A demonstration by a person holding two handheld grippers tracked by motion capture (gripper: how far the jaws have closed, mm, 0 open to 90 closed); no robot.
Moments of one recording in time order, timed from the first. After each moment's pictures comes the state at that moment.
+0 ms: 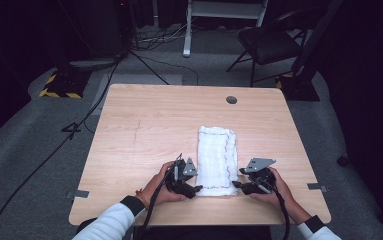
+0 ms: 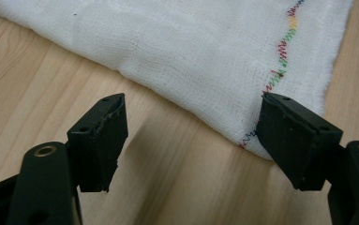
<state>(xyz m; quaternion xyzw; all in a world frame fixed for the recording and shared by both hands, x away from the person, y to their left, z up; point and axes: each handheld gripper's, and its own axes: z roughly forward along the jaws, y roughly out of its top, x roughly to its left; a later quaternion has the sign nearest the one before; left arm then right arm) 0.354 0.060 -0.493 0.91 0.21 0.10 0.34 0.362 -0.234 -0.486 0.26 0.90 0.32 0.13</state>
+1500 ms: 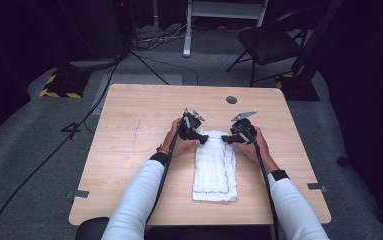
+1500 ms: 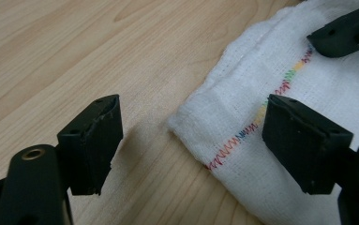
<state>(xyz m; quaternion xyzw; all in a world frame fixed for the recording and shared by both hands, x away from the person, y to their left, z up) 0.534 0.026 -0.493 0.87 0.34 0.12 0.33 0.528 -0.204 -0.487 0.38 0.86 0.32 0.13</state>
